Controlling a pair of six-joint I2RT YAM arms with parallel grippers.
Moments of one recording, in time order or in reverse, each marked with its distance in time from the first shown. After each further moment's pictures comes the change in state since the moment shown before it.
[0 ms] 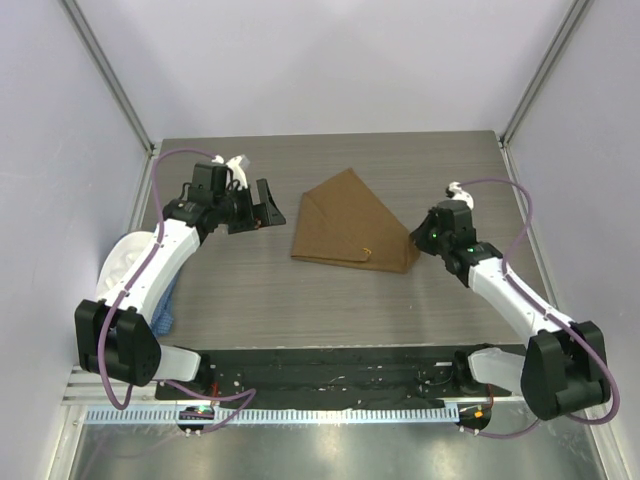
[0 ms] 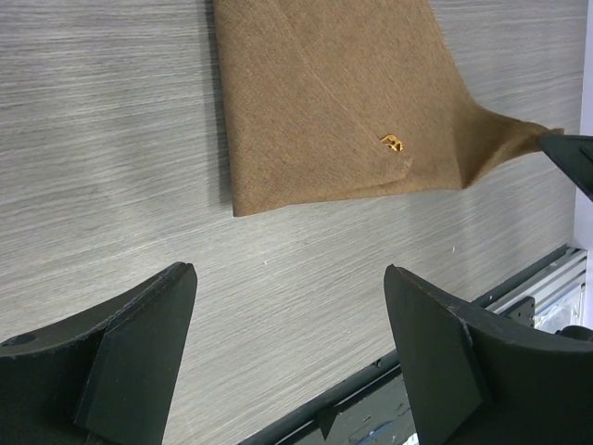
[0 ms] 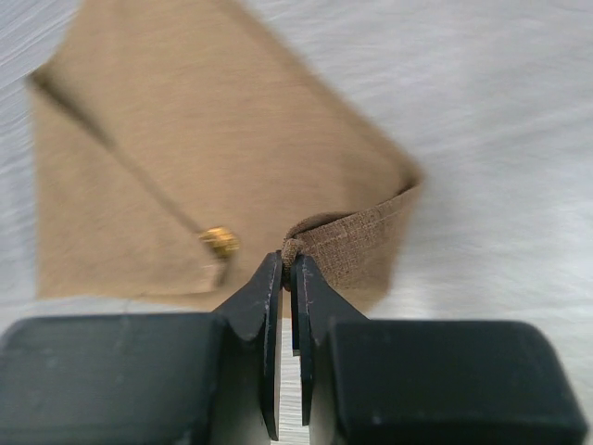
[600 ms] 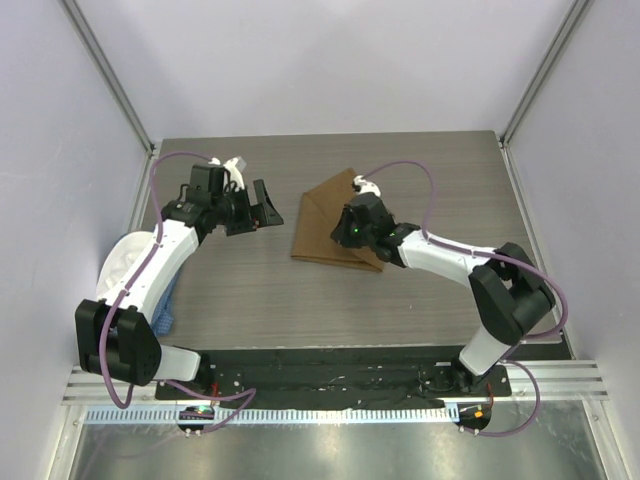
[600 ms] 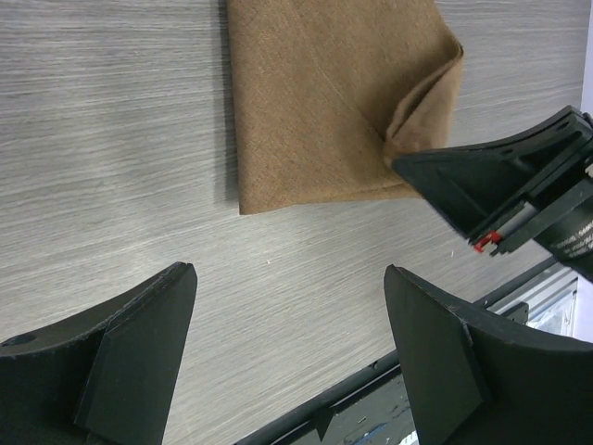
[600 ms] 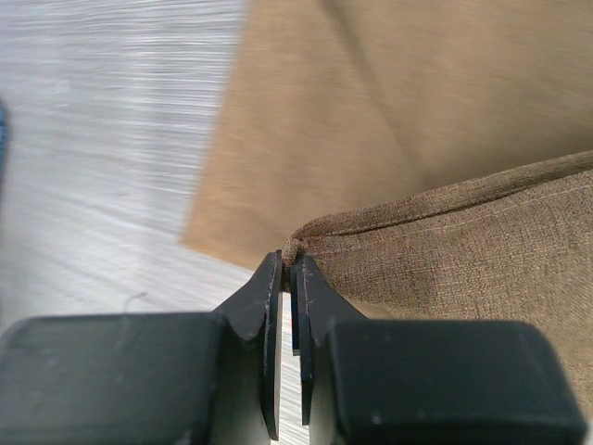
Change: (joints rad) left arm 0.021 0.000 -0.018 0.008 0.007 -0.018; right arm 0.444 0.468 0.296 0.187 0.015 0.049
